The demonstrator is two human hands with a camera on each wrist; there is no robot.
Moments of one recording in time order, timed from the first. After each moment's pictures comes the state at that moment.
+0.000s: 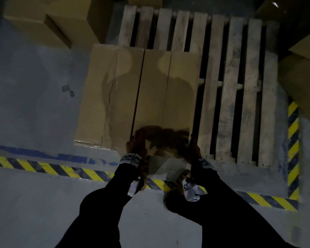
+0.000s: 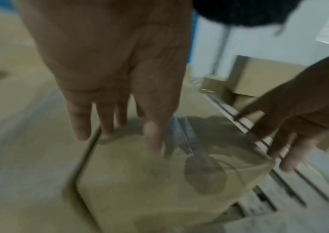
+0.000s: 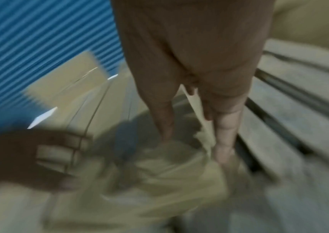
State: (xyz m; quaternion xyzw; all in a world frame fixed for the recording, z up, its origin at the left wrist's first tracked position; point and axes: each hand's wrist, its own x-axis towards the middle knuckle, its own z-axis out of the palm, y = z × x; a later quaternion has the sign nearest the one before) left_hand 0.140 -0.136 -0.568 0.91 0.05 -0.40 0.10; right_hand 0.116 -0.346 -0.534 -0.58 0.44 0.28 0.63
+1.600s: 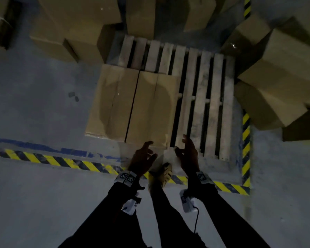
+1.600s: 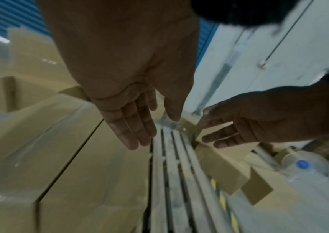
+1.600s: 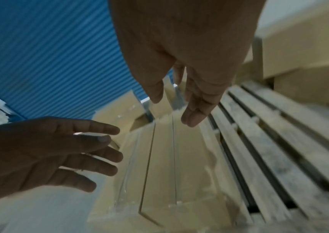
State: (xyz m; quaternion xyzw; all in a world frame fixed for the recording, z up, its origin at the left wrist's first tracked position) left_hand 0.024 -0.181 -0.318 0.85 0.05 -0.31 0.42; right_hand 0.014 -0.385 -0.317 -0.86 0.20 0.14 0.44
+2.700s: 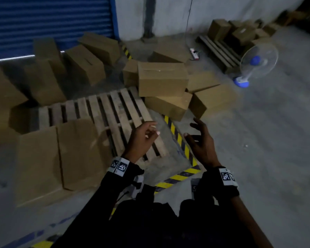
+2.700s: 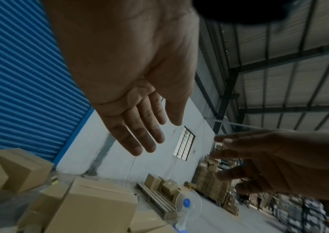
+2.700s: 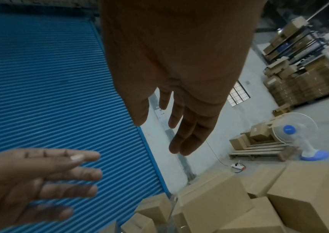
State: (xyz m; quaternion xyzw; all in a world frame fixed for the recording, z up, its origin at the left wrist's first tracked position) left_hand -0.106 -0.479 -0.063 0.76 -0.31 -0.17 0.54; right_hand -0.258 -0.657 -0.052 -0.81 0.26 -0.21 0.48
